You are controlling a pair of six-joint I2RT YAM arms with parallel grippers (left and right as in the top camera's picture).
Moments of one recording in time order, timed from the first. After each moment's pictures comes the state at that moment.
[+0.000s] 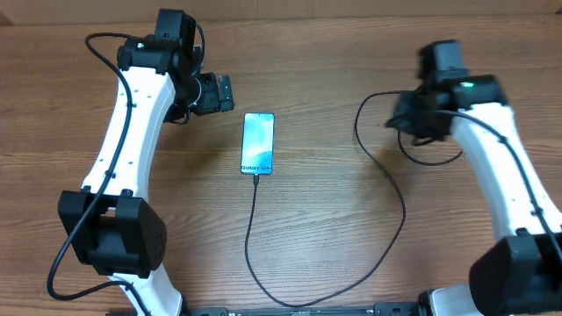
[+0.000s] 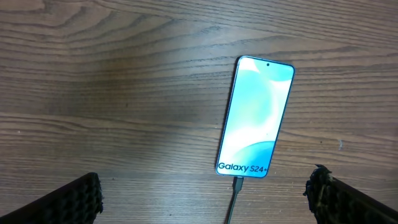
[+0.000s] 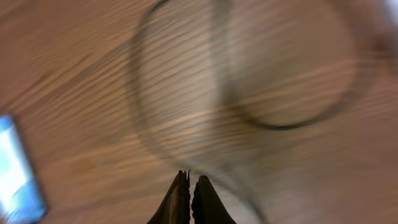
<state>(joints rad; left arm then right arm) -0.12 1.92 1.84 -1.24 0.09 -0.29 0.04 1.66 1.47 -1.07 0.02 0.44</state>
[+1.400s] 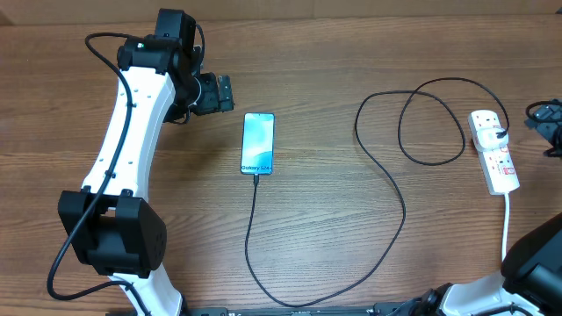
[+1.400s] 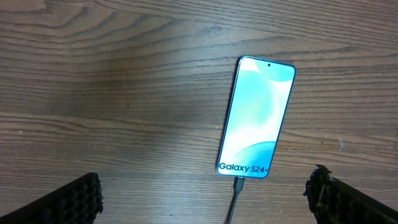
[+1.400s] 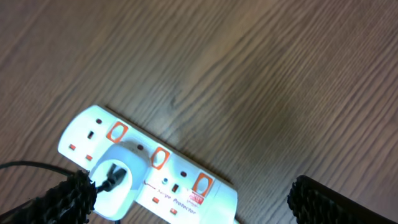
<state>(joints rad) -0.12 1.92 1.84 -1.24 0.08 -0.29 -0.63 1.76 1.47 -0.83 0.11 0.29</state>
